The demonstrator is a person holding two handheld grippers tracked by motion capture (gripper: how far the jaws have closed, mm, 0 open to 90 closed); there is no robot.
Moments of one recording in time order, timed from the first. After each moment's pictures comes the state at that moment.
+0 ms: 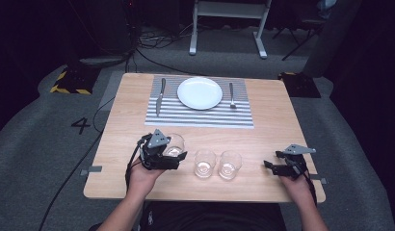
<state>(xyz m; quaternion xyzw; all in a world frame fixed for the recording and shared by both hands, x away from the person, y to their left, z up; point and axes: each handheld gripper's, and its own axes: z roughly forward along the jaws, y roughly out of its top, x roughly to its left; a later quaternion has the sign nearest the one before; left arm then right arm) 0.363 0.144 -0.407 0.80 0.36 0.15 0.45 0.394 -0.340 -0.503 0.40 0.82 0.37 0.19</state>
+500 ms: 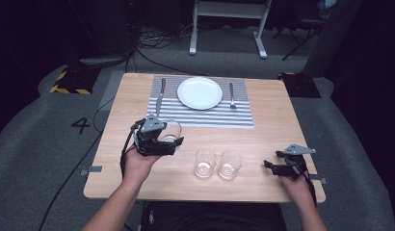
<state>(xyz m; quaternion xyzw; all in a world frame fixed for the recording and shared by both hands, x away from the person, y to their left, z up) 0.379 0.153 -0.375 0.79 0.36 0.17 0.46 0.393 -0.339 -0.503 0.40 0.81 0.37 0.20</state>
